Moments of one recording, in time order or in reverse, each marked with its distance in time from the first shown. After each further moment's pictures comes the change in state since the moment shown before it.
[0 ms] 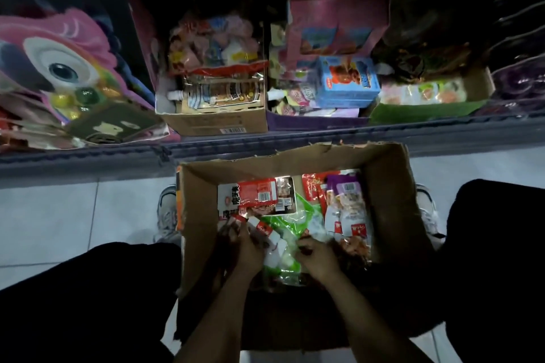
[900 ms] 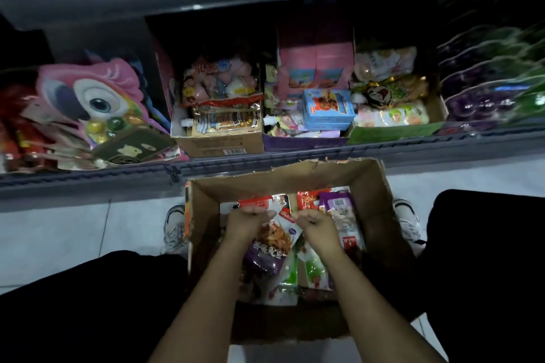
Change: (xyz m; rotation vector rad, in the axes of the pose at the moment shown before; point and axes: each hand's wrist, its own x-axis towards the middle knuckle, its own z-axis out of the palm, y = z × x) left_hand -0.021 0.059 -0.094 -0.798 -0.053 -0.002; right_hand -0.041 -0.083 -0.055 0.395 0.172 -0.236
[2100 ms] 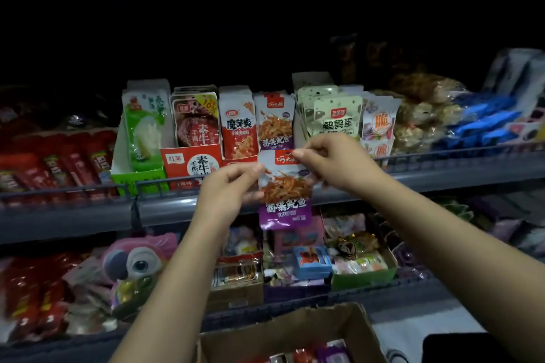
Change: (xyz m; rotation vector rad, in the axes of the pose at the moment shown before) left_hand -0.201 0.291 -0.123 -0.362 -0.085 0.870; right_hand -0.168 -0.398 -0.094 -0.633 0.244 -0.880
